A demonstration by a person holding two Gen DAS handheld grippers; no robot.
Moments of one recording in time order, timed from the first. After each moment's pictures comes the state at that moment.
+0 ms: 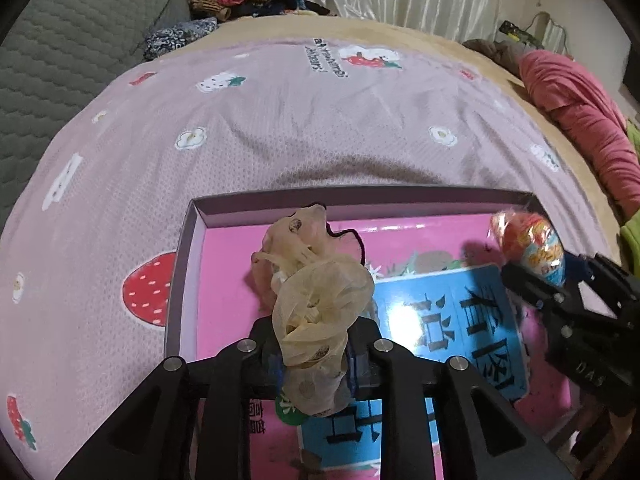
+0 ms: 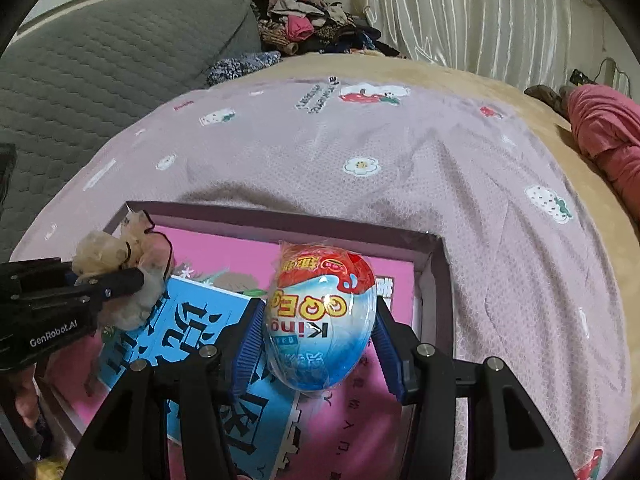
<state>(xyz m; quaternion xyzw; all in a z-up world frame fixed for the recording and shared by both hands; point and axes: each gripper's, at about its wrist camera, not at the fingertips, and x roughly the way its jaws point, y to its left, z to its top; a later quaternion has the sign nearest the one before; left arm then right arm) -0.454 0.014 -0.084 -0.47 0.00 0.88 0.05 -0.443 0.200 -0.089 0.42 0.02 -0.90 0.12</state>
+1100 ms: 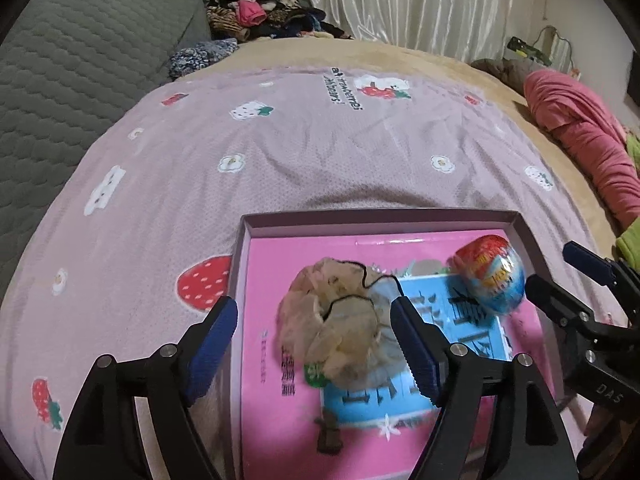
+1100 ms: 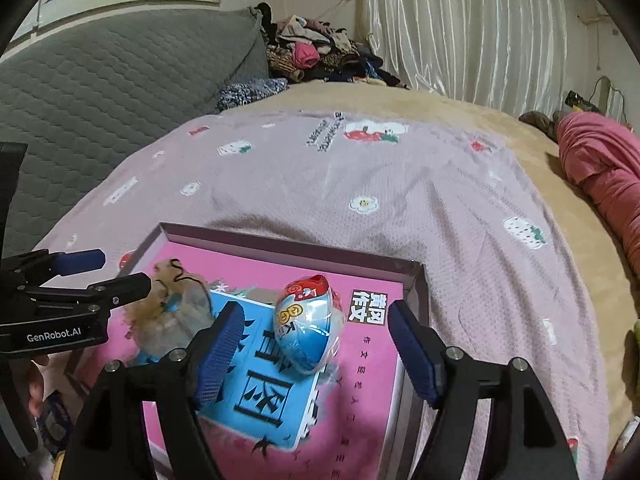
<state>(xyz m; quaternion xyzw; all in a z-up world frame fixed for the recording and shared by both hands) -0.412 -0.002 -0.039 -0.44 0.01 0.90 0.02 -0.402 0.195 -0.040 0.37 0.03 -0.92 0.12</state>
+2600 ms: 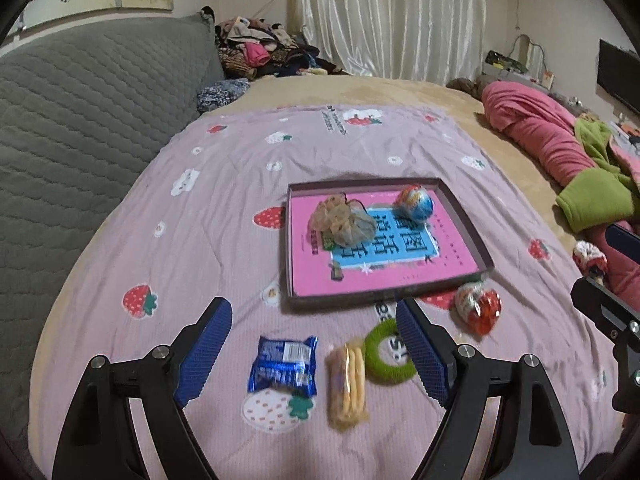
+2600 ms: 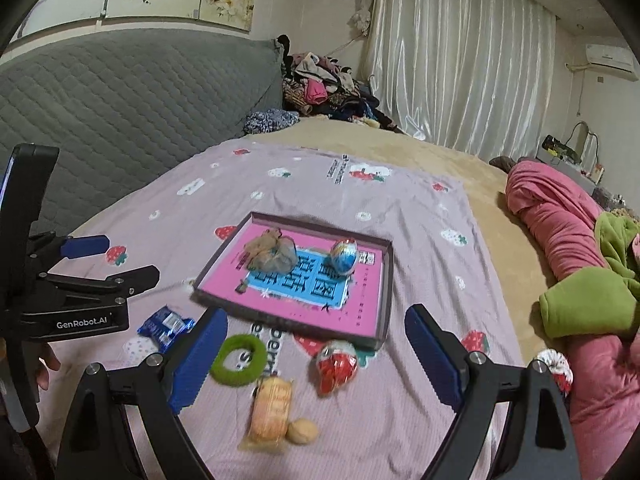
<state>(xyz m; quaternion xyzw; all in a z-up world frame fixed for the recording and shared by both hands) -0.166 -0.035 0.065 -0.39 0.03 0.92 0.03 -0.151 0.162 0.085 0.33 0.08 -0.94 0.10</state>
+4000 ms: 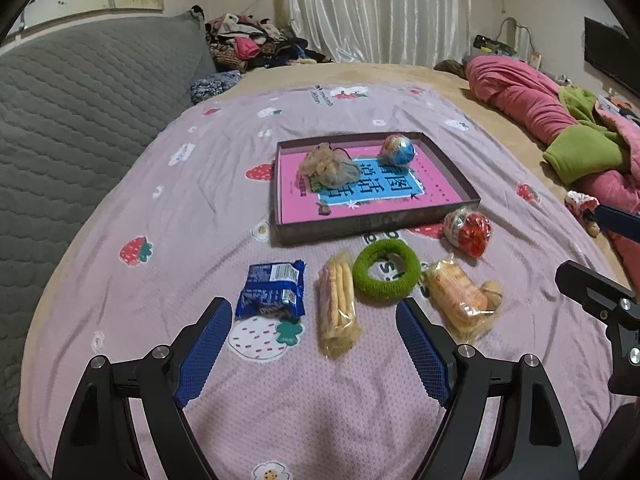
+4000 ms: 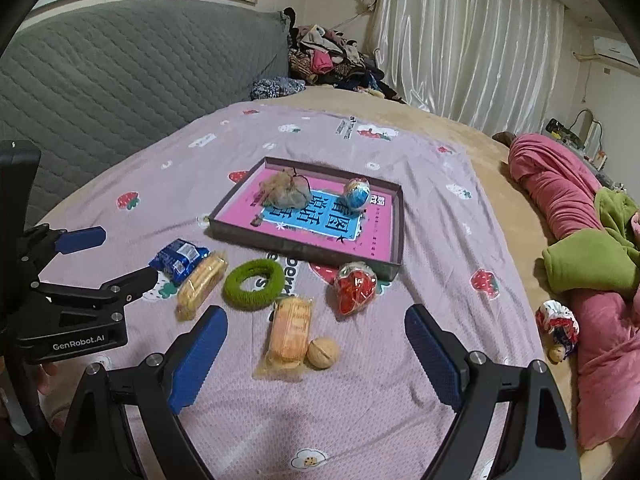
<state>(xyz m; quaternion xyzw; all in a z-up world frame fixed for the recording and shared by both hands) -0.096 -0.027 0.015 -0.40 0.06 0.92 0.04 -0.098 0.158 0.040 0.37 0.09 -0.92 0.10</state>
